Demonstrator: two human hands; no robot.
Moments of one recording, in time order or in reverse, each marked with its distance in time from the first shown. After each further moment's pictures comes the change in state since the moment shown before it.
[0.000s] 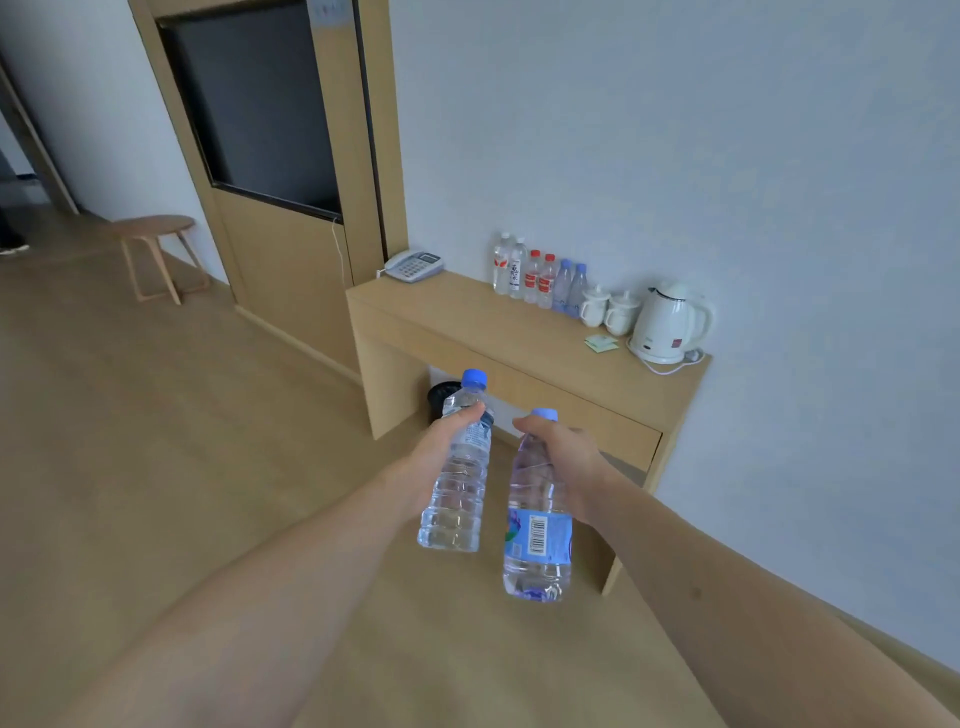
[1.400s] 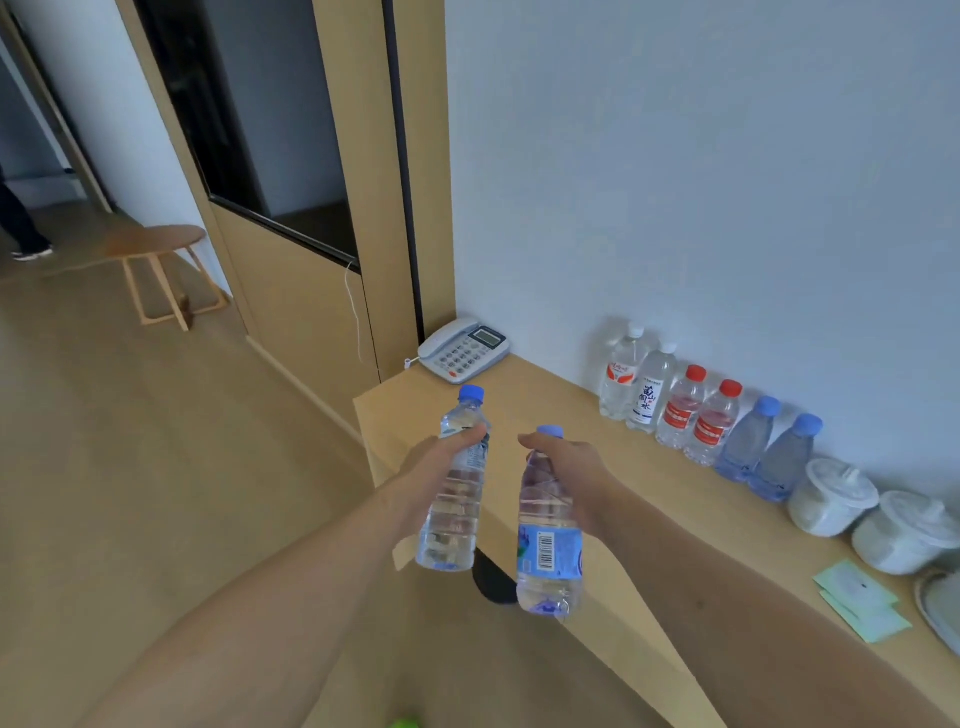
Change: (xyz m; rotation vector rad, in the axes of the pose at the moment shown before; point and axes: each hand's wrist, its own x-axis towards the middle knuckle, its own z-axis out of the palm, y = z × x) left_hand 0.641 0.285 -0.217 -0.076 0.012 0.013; right_hand 0.689 -0.230 0.192 -0.038 -0.061 0.064
